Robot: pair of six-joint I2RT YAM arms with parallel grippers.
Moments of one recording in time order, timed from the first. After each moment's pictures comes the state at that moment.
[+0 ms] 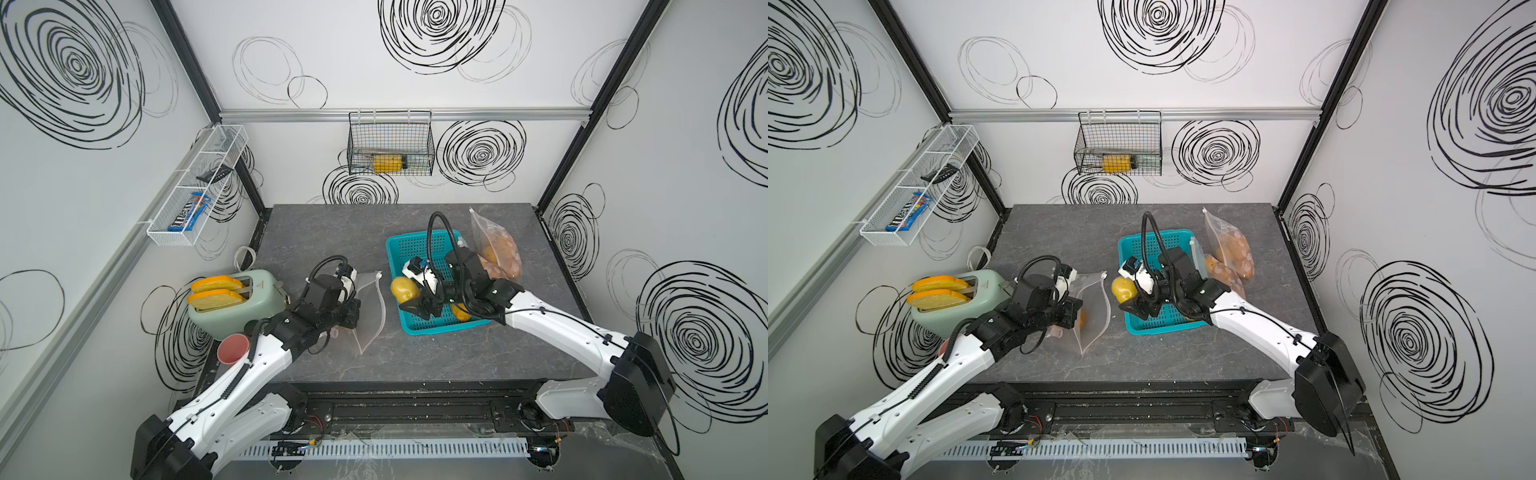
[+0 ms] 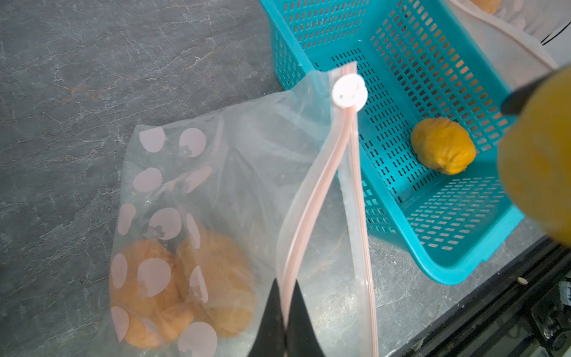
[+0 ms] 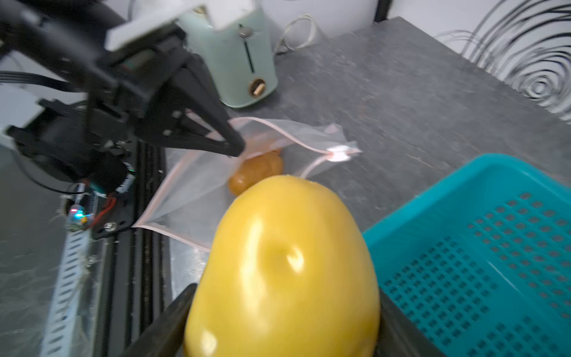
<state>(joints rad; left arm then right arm) -0.51 0.93 0.71 -0.53 0.04 -0.32 0.76 1.34 0.94 -0.19 -0.52 -0.18</state>
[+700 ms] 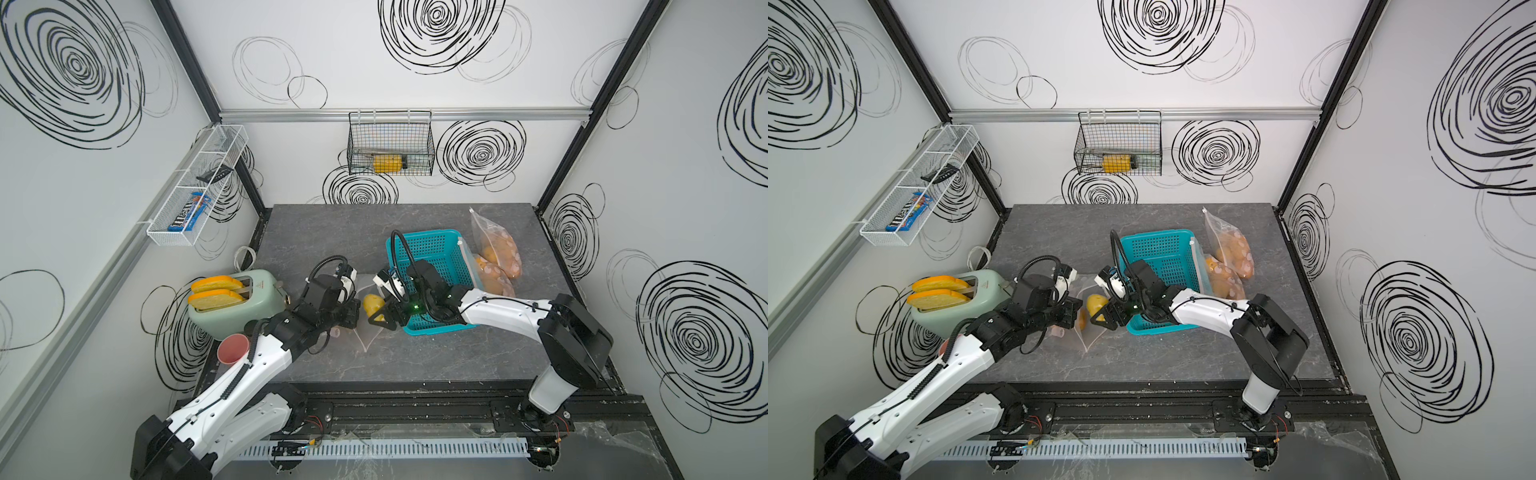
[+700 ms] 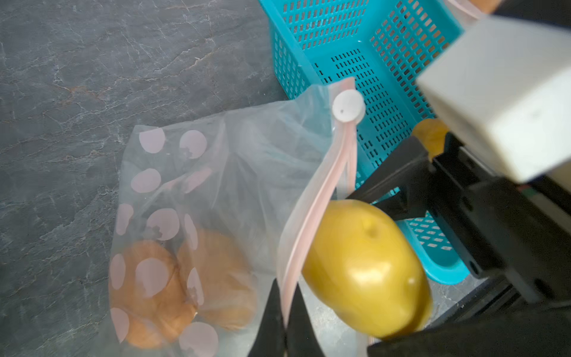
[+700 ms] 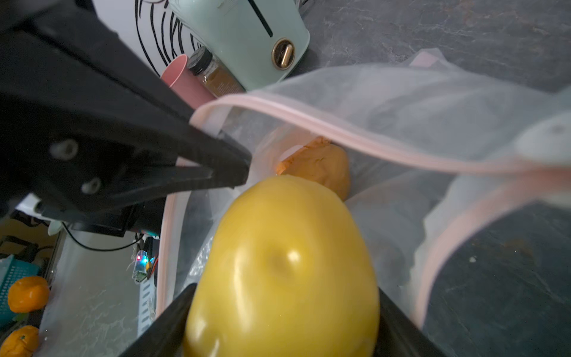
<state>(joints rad) -0.51 0.93 0.71 -0.53 0.04 -0.32 0.87 1.69 1.04 0.00 -0.55 0.24</state>
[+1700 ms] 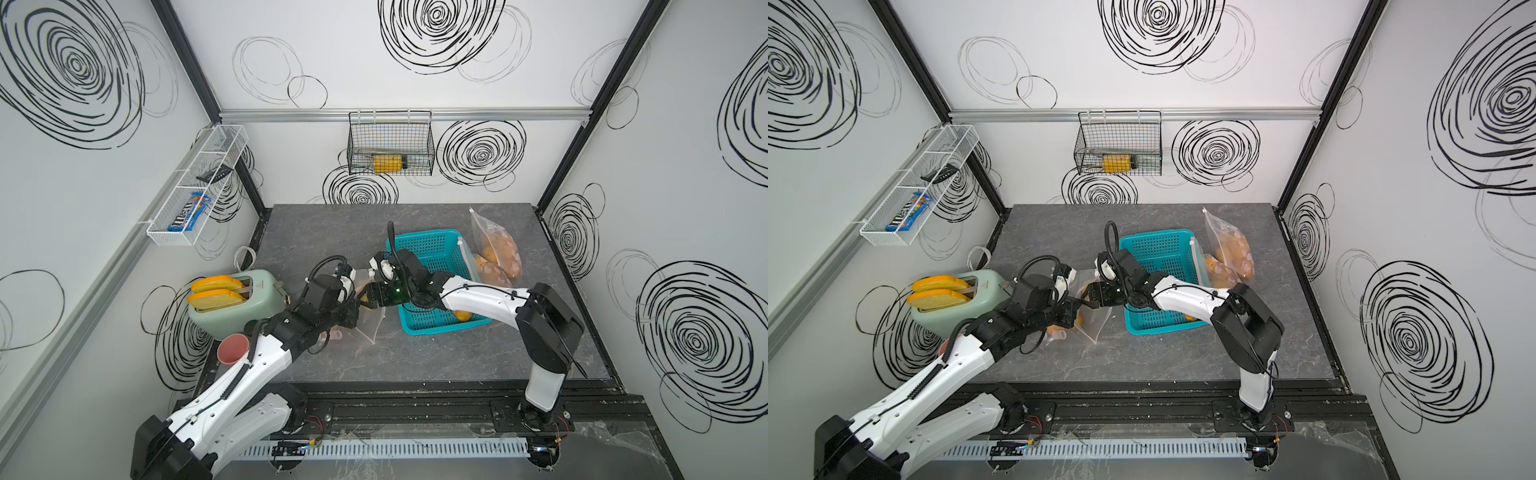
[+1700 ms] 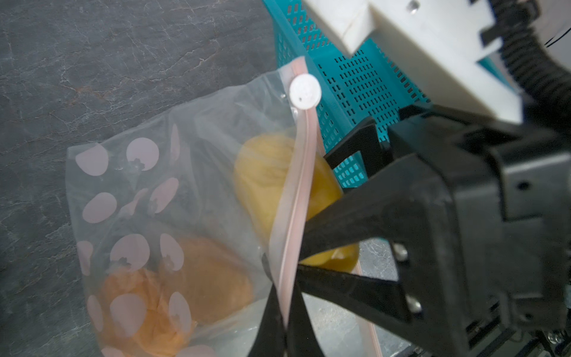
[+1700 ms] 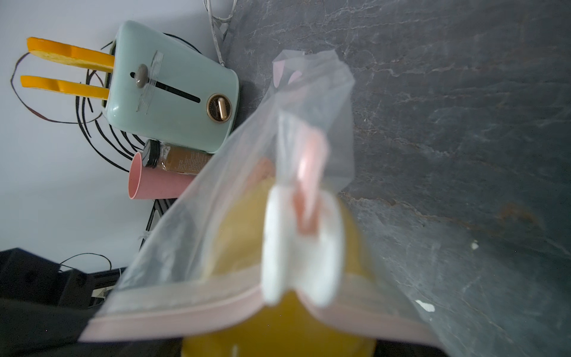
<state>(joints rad) -0.51 0.93 0.71 -0.53 0.04 -0.32 0.88 1.83 1.26 -0.12 -0.40 0.67</state>
